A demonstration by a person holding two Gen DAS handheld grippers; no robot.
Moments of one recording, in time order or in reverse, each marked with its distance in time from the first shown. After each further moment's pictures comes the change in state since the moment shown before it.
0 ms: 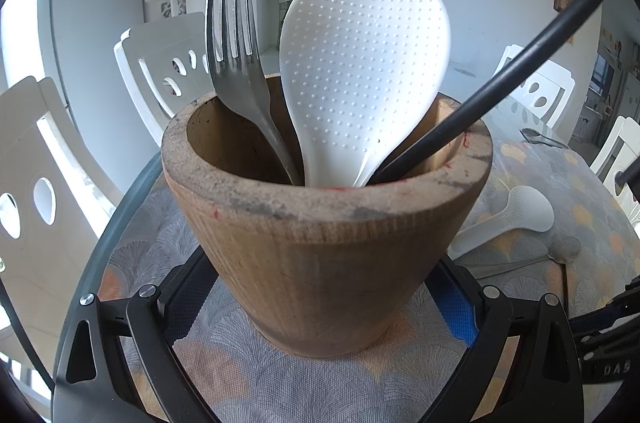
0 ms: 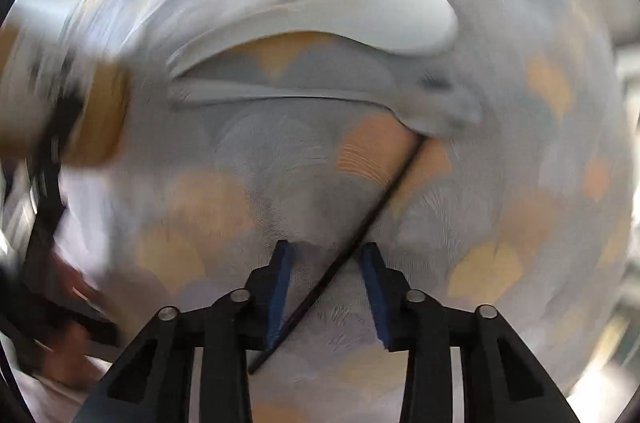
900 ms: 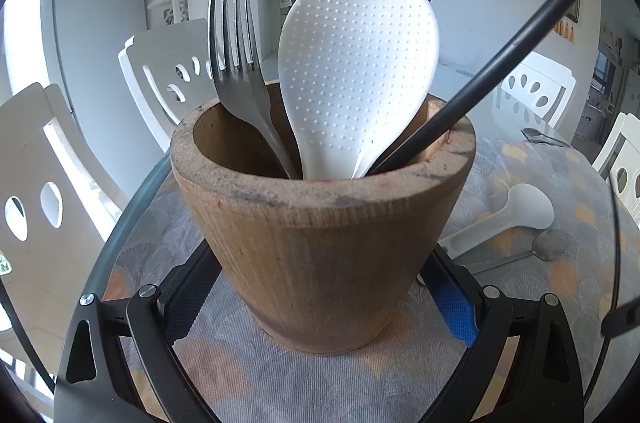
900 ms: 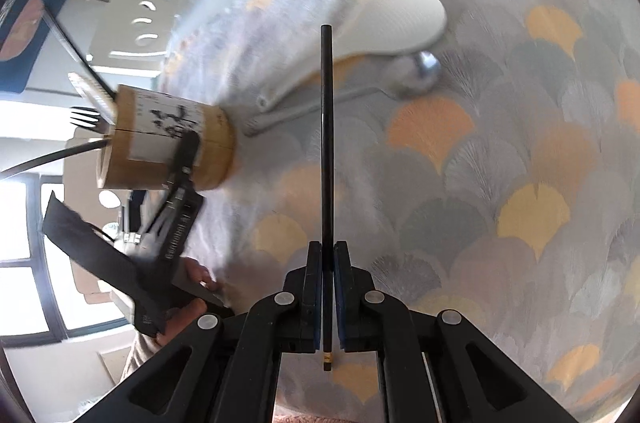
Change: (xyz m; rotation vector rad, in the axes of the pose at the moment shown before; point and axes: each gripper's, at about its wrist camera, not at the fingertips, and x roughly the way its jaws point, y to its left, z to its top) left arm -0.007 -0.003 -0.002 0.009 -0.018 0.017; right arm -0.039 -0.034 -0.031 0.235 -0.080 0.482
